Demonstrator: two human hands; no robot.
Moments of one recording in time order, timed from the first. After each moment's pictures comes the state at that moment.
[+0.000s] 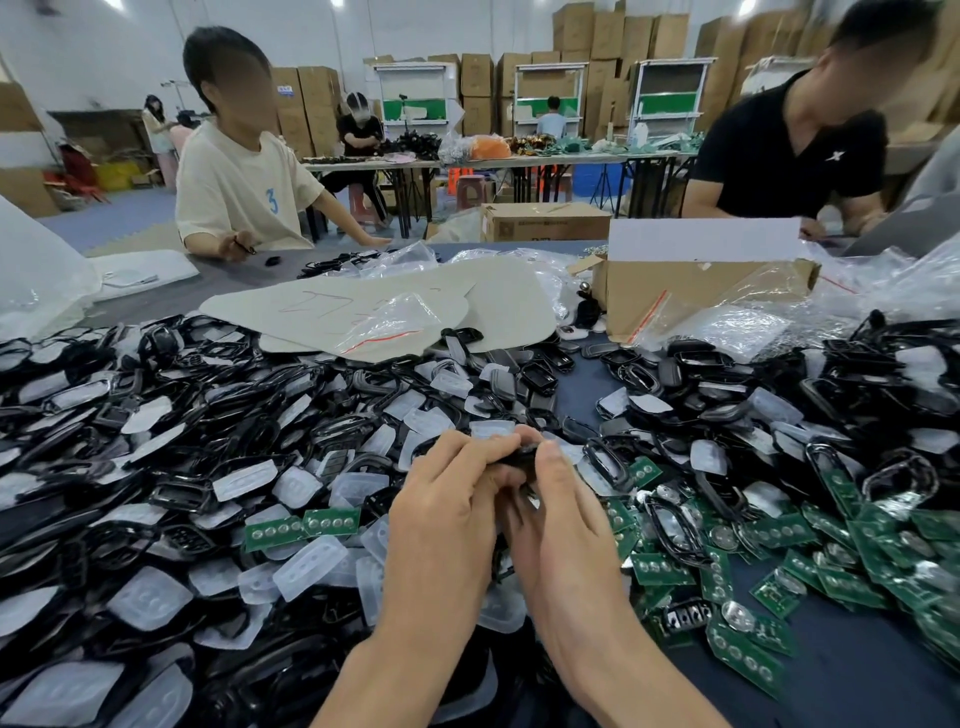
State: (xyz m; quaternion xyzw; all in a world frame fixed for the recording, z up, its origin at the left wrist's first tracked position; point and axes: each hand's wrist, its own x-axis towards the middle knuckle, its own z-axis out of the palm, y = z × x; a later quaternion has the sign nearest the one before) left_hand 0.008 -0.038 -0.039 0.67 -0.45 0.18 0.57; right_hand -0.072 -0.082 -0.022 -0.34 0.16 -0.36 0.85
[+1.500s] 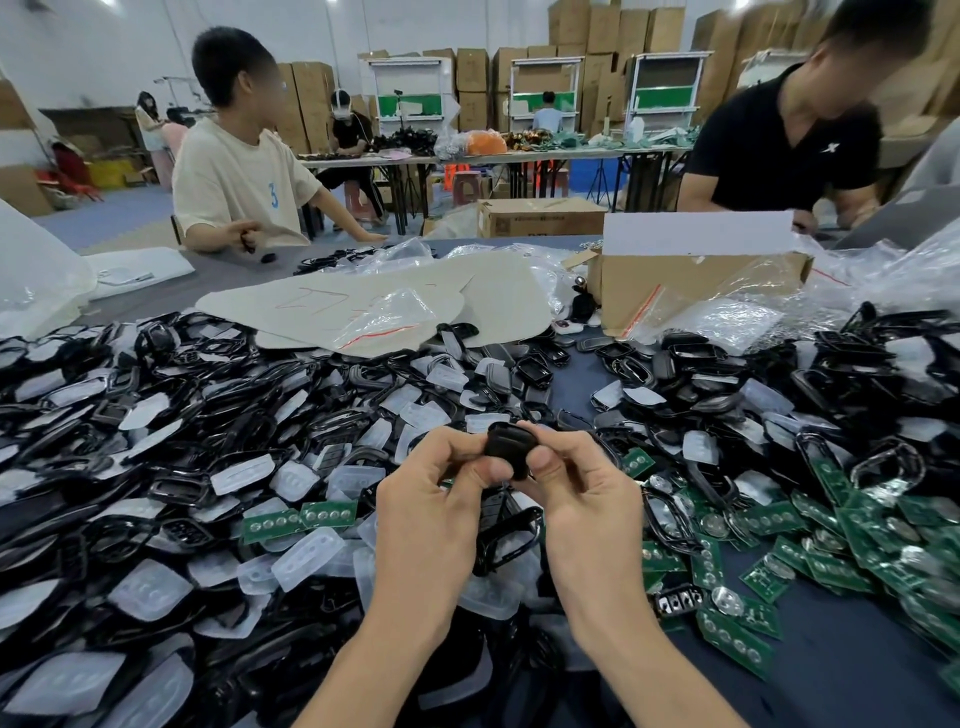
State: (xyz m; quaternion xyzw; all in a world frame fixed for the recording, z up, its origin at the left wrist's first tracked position) left_hand 0.005 -0.030 -0.032 0.66 -0.33 -0.06 0.67; right_hand -0.076 -0.105 -0.037 -0.57 0.18 -0.49 0.64
